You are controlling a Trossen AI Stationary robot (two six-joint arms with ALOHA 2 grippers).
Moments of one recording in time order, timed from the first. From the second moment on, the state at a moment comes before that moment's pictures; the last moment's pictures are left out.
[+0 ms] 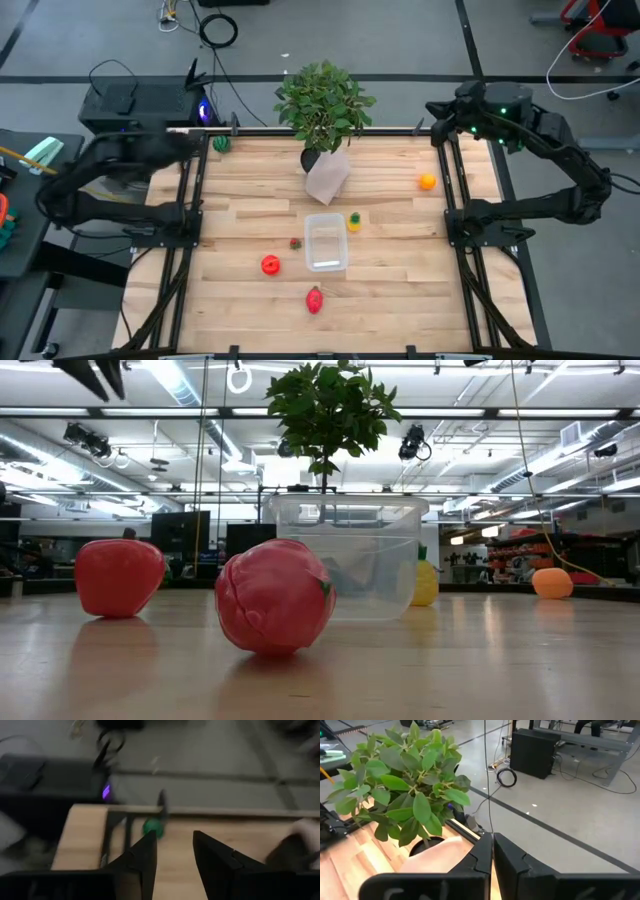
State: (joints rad) left arm 0.28 0.91 1.36 -1.57 -0.85 -1.15; right arm -0.44 0.93 1.47 -0.94 0.33 0.21
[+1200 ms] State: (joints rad) left arm 0.80 1.50 1.35 -0.94 -0.44 -0.89; right arm -0.44 0.95 1.47 -1.01 0.30 0.27
